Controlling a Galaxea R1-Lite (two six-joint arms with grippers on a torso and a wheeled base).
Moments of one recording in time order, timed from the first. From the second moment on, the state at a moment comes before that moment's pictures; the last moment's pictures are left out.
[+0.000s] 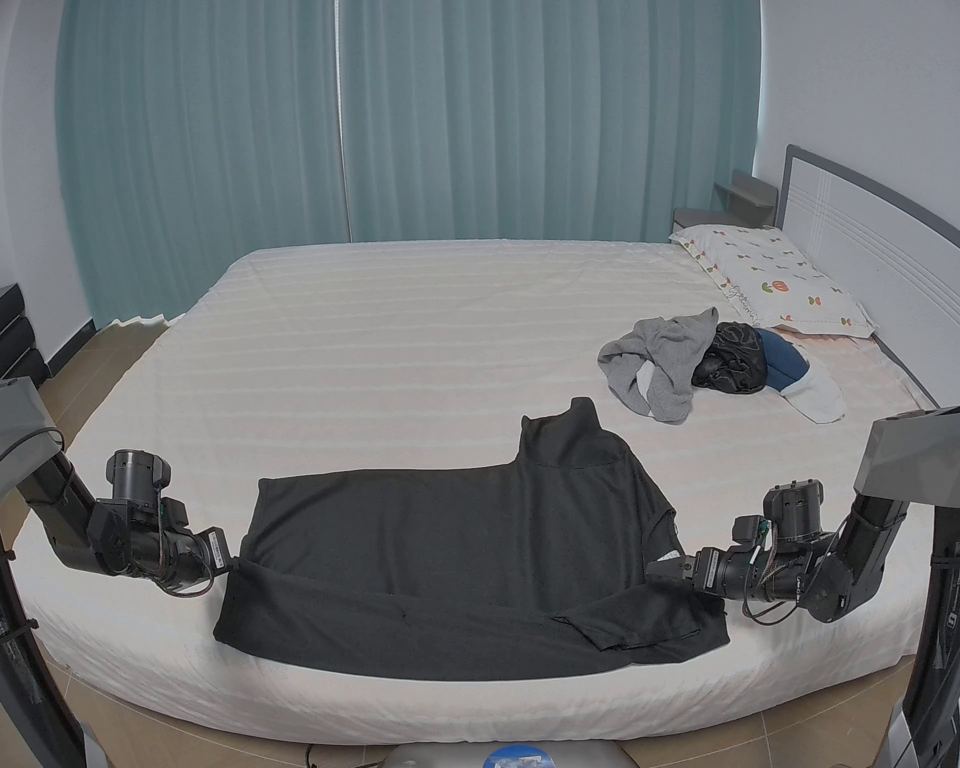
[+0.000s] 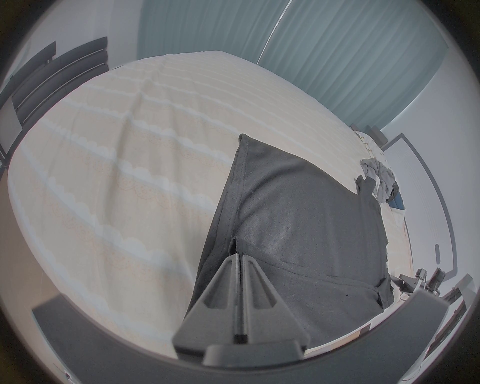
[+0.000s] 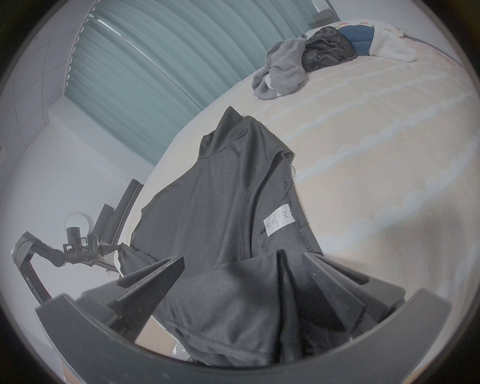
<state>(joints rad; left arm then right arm) 0.14 2.07 -0.66 -0.47 -0.26 -0.31 0.15 2.29 -0.55 -1.04 0.40 0.43</state>
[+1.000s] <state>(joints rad) 0.15 2.06 -0.66 -0.47 -0.23 -0.31 0.15 2.32 -0.56 -1.05 0.43 0.39</state>
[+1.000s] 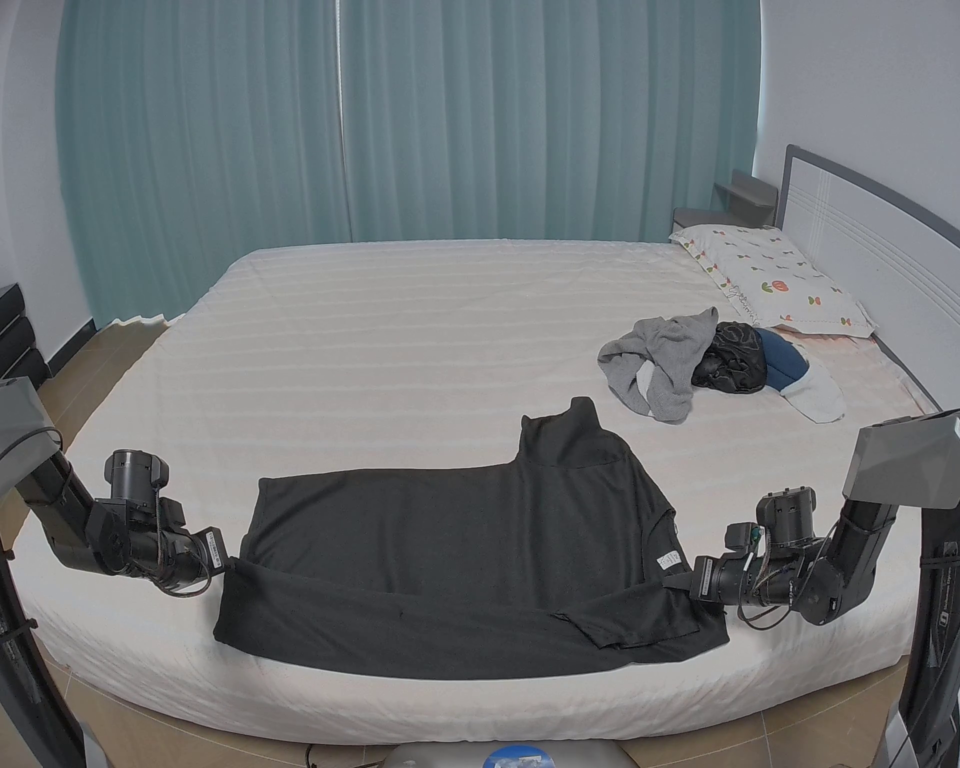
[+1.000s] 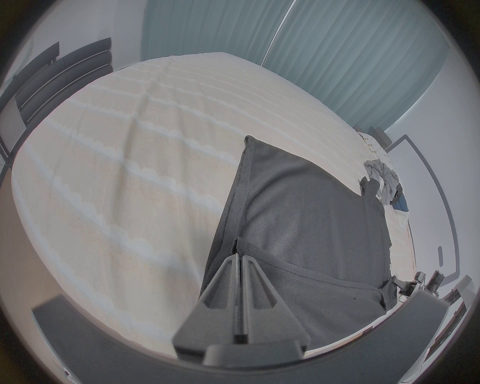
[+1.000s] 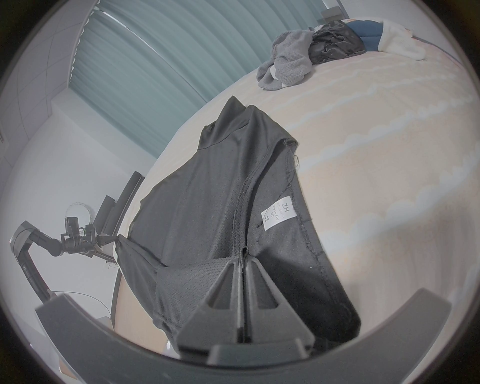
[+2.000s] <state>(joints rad) 0.20 1.91 -0.53 -0.46 -0.25 -0.30 0.14 1.99 -0.36 -1.05 0.44 0.40</state>
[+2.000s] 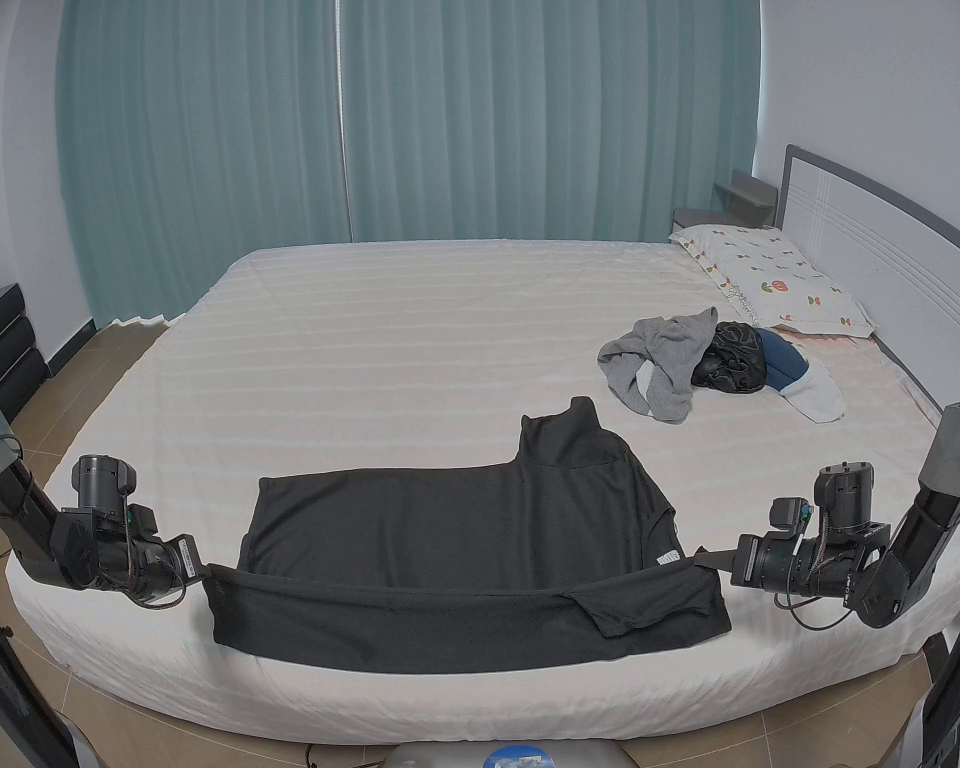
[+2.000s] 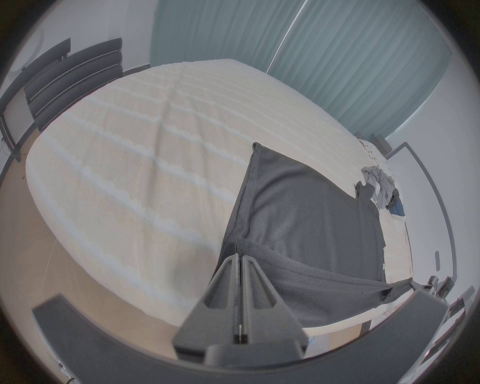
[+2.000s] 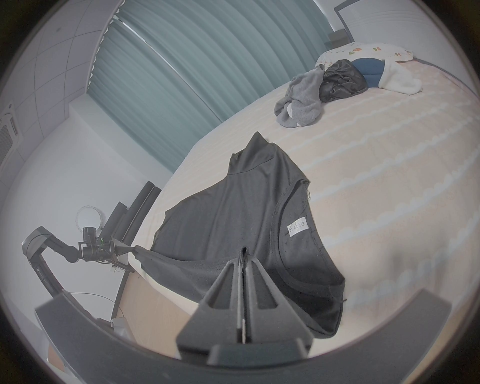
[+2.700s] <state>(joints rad) 0.18 2.06 -0.64 -0.46 -0.25 -0.31 0.14 2.16 -0.50 -1.04 0.43 0.40</state>
